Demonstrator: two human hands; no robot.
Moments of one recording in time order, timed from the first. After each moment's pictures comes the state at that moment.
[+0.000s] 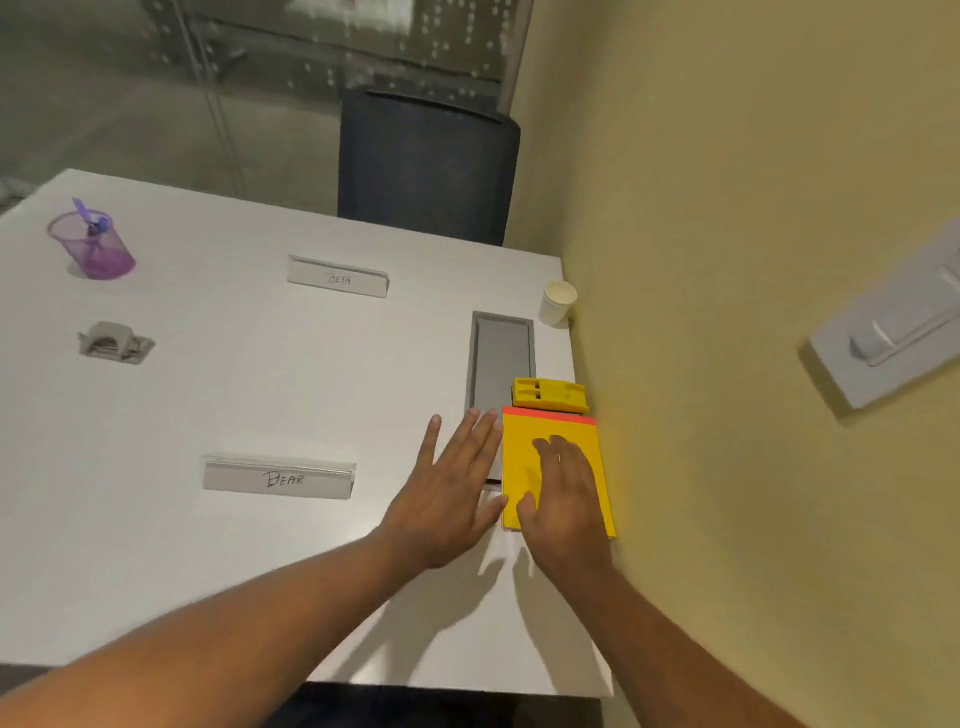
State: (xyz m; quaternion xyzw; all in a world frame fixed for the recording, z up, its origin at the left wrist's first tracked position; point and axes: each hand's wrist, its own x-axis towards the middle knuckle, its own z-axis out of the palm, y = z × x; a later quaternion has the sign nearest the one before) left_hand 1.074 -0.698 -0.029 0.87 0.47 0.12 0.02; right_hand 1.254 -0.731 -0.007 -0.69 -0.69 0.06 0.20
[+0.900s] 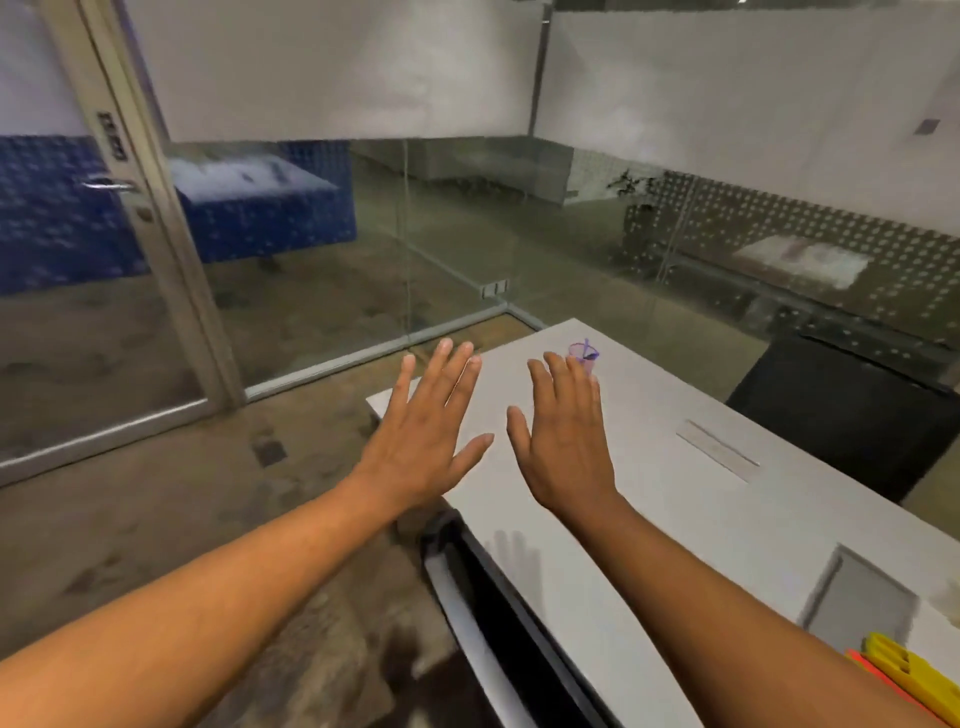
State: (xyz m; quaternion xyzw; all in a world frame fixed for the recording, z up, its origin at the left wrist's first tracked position) left_hand 0.720 -1.014 0.220 0.55 0.80 0.12 -0.21; right_hand 0.865 -0.886 0.245 -0.27 -0.92 0.04 0.28
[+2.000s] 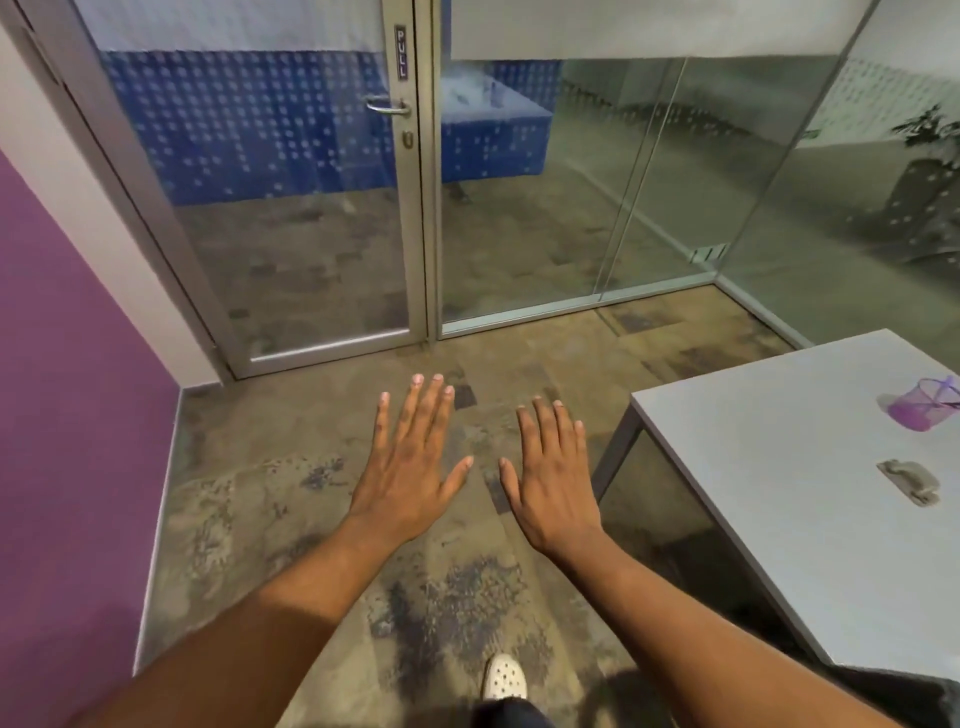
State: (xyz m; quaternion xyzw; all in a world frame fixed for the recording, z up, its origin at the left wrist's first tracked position) left_hand 0.375 -1.375 0.099 0.35 0.92 0.07 -0.13; right_hand 0.467 -1.186 0.099 -0.11 -0.99 0.06 0.10
